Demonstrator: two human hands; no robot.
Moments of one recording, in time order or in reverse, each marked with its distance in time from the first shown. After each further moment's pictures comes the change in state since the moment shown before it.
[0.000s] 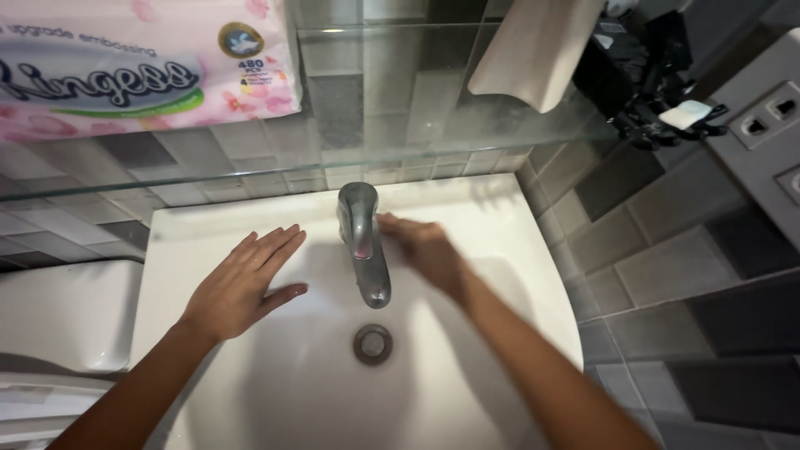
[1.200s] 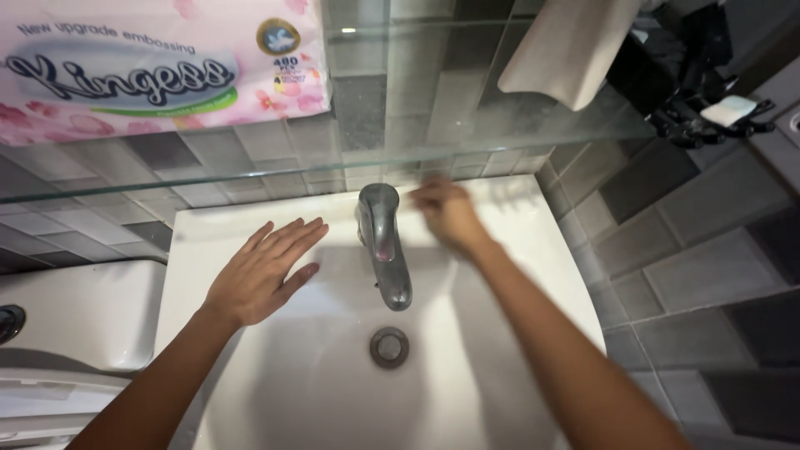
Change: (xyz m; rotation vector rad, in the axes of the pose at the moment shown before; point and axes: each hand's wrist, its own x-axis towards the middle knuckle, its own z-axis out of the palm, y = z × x) left_hand 0.009 -0.019 0.004 0.025 -0.083 -0.037; right_hand 0.051 0.016 -0.002 0.221 0.059 0.373
